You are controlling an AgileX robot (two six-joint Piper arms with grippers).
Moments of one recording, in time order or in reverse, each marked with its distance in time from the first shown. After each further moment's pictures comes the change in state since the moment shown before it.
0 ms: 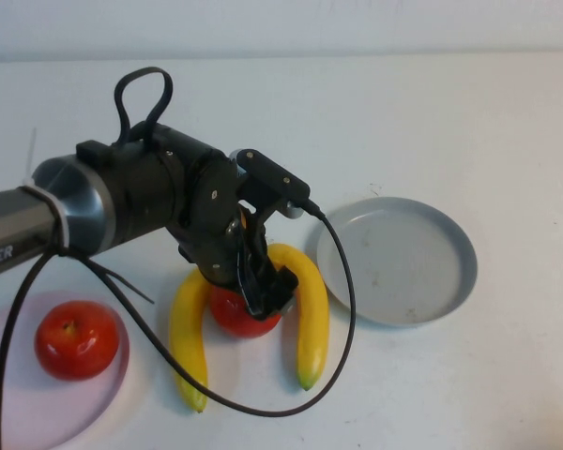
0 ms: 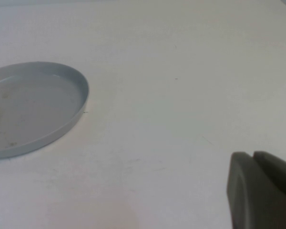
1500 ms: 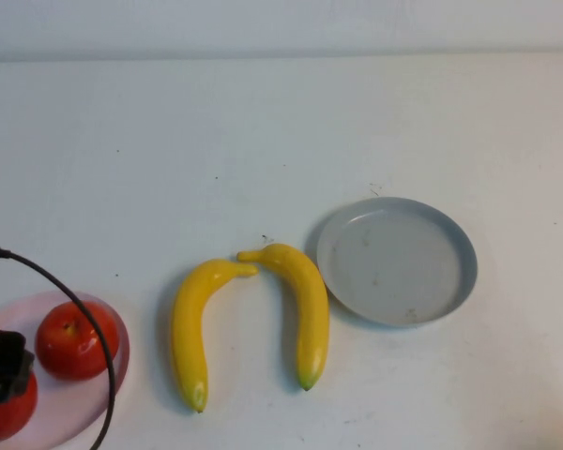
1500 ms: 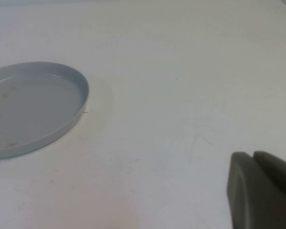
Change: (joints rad) right arm 0.000 0.000 0.000 0.000 0.000 0.000; left arm 0.588 -0.623 0.528 0.003 0.156 -0.124
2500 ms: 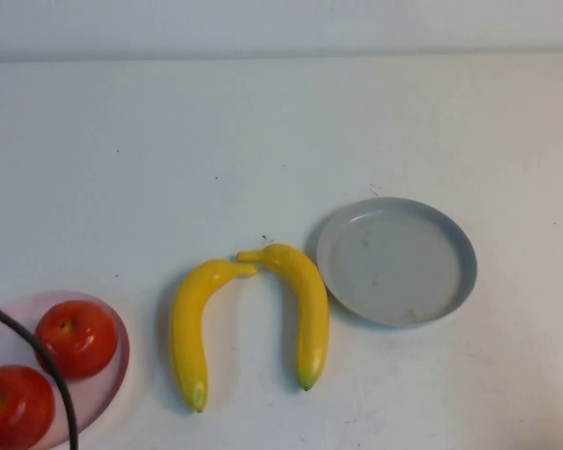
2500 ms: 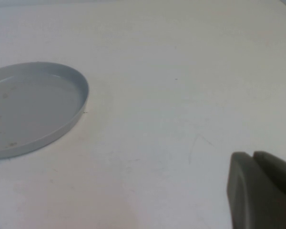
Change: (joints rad) right arm 0.000 0.000 0.000 0.000 0.000 0.000; left arm 0.000 -0.540 0.038 -0.150 -0.088 0.093
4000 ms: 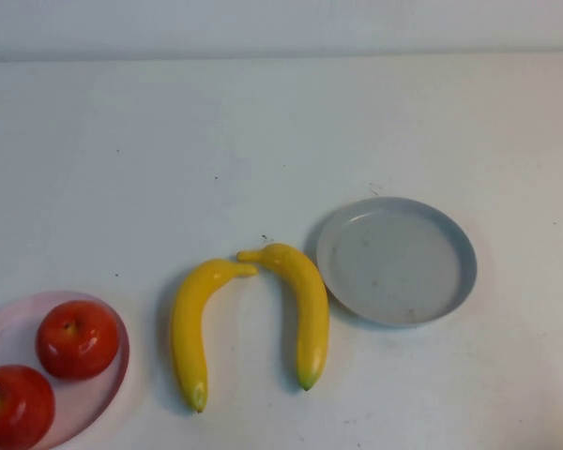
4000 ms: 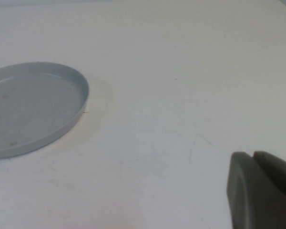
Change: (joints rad) right arm 0.000 0.000 0.000 0.000 0.000 0.000; left arm 0.000 -0.637 0.729 0.027 -0.739 -0.024
